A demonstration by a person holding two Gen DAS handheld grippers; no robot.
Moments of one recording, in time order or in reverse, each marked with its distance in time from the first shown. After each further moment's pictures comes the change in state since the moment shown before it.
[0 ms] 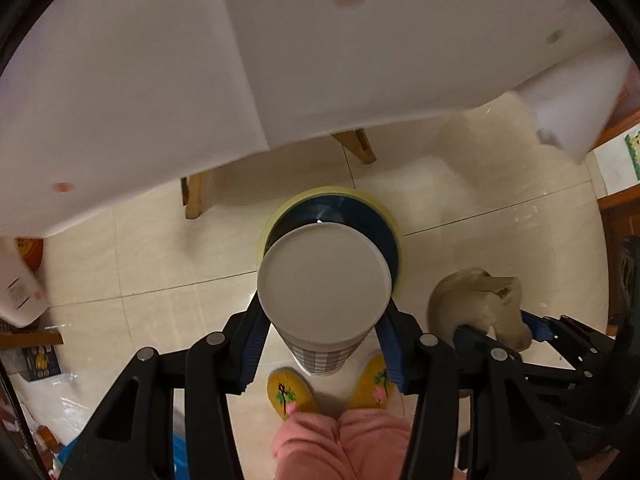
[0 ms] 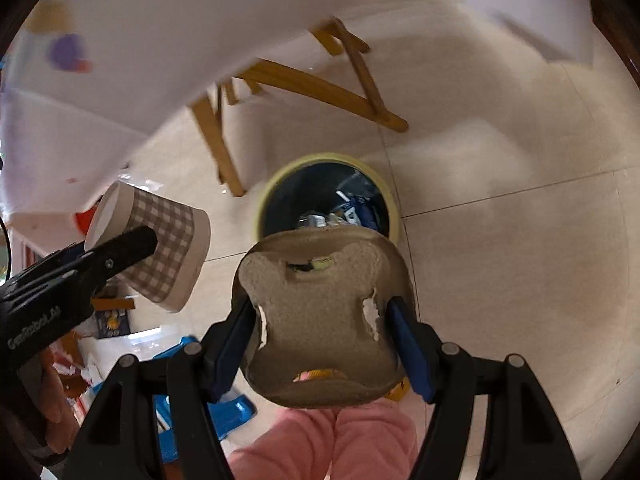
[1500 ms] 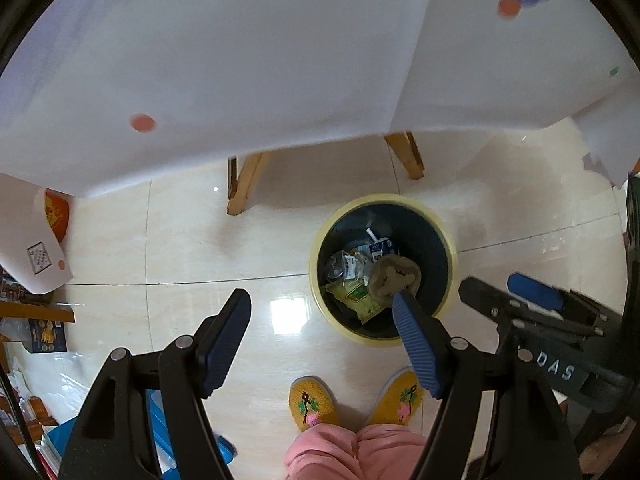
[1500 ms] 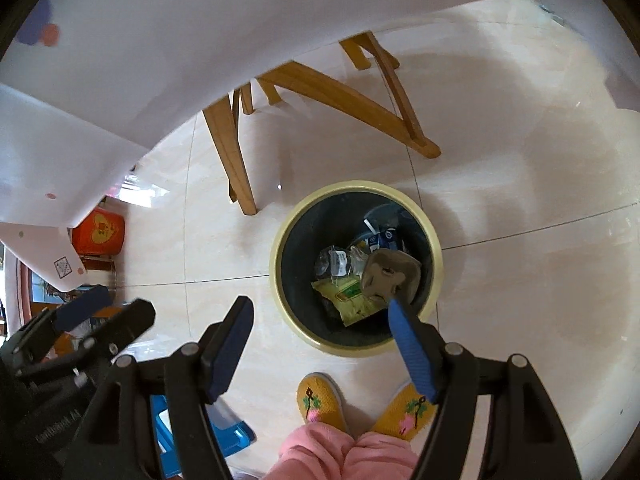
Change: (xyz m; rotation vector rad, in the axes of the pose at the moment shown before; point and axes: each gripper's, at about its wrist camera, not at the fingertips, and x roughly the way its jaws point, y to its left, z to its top) left arm -0.012 0.053 -0.016 -0.124 -0.084 0.094; right arm 0.012 0.044 0.027 -0.062 -0.070 0.033
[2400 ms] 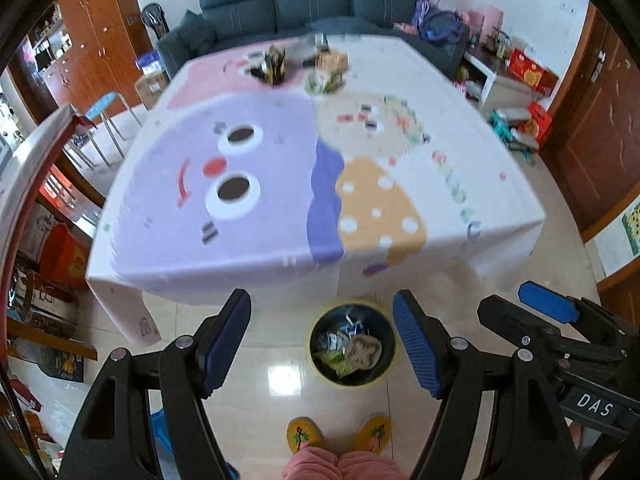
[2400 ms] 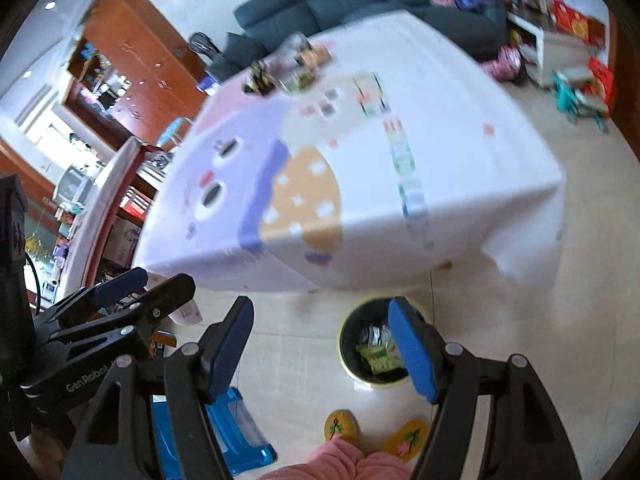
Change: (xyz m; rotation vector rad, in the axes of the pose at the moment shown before) left arm -0.267 -0.011 0.059 -0.019 -0.287 0.004; right arm -0.271 0.080 0.043 -0.181 -0.283 0.110
